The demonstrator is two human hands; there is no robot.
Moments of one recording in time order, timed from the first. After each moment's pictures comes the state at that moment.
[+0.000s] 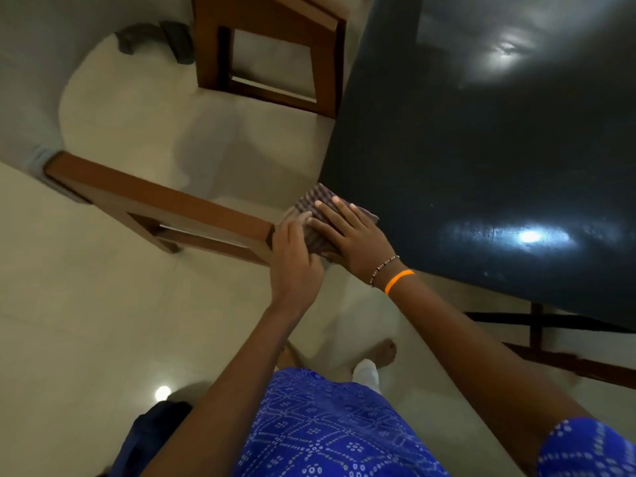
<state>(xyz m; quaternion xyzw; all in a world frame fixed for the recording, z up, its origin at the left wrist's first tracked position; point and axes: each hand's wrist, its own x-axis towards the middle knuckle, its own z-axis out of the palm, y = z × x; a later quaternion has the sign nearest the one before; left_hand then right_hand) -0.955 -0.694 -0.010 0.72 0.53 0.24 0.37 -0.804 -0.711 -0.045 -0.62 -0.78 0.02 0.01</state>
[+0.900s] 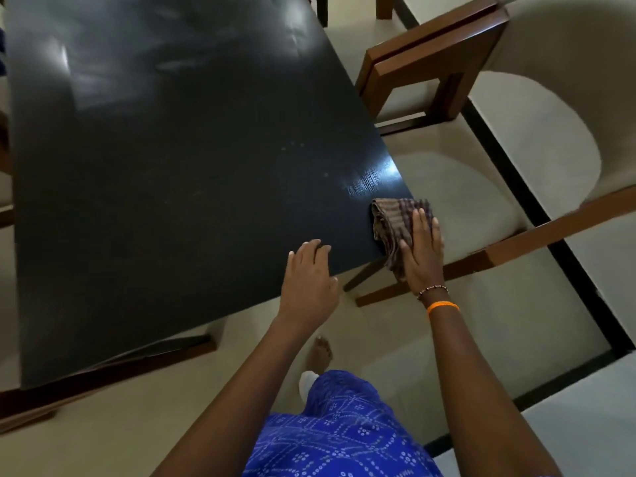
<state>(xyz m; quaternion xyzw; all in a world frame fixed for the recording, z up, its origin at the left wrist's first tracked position) -0.633 -0.886 0.001 0.94 0.20 -0.04 0.27 -0.492 -1.054 -0.049 -0.95 -0.16 0.08 0.24</state>
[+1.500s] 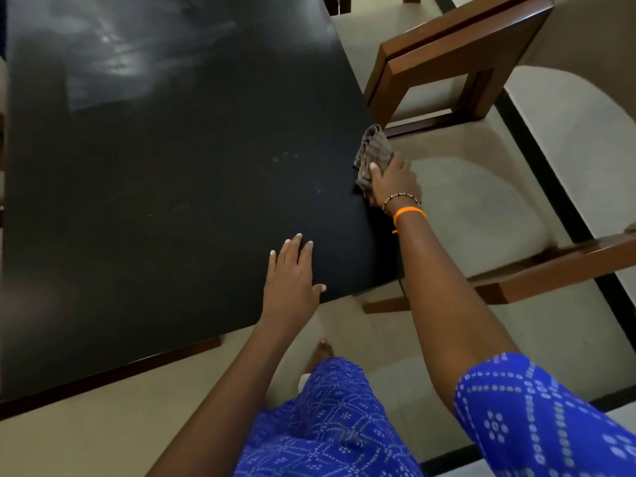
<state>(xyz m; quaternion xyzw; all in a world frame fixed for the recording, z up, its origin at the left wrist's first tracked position) -0.585 -0.873 -0.012 0.94 0.25 -0.11 0.20 -0.348 -0.933 -0.034 -0.96 -0.10 0.17 0.19</state>
